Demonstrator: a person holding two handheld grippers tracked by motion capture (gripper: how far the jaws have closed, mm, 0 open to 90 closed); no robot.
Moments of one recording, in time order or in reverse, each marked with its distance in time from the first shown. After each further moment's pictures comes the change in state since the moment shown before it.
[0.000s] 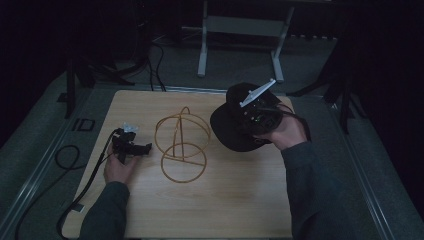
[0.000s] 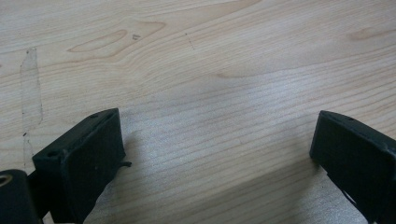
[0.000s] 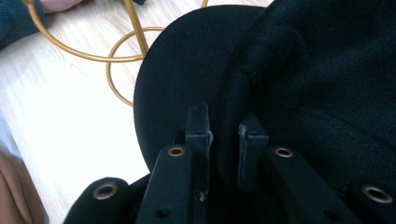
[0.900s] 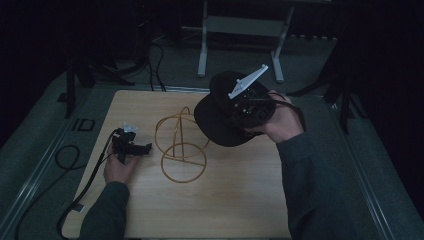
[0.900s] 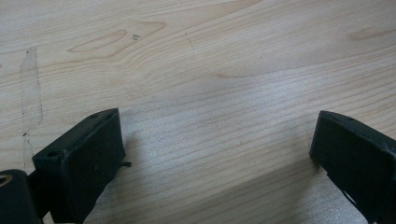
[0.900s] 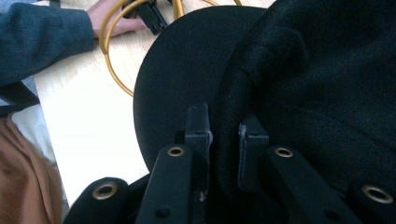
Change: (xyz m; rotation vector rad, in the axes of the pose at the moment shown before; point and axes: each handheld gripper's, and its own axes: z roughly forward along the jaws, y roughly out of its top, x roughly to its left) left arm 0.000 0.000 0.000 0.002 0.000 0.003; right arm 0.026 0.041 -0.027 -0.063 0.059 -0.122
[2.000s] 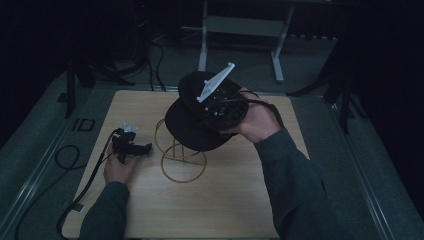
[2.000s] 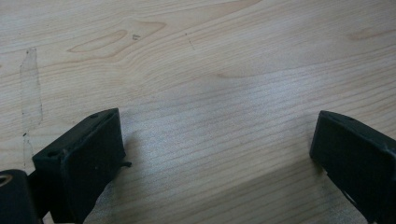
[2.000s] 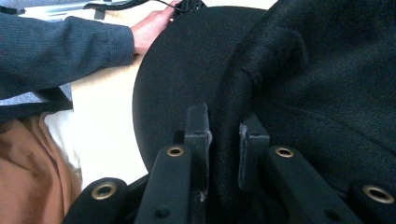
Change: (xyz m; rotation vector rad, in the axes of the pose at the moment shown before) left arm 0.000 0.000 0.000 0.000 0.000 0.000; right arm 0.036 0.048 0.016 -0.002 0.082 -0.138
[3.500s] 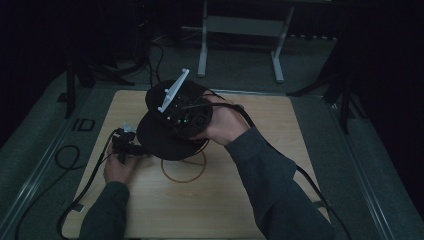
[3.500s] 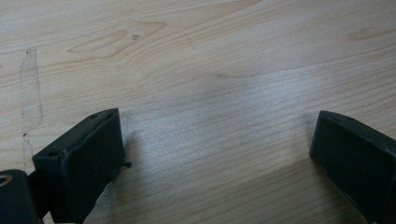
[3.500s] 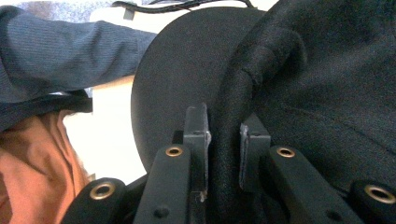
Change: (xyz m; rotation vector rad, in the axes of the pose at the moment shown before) left arm 0.000 0.000 0.000 0.006 -0.003 0.004; right arm 0.028 0.049 0.040 0.052 0.080 -0.102
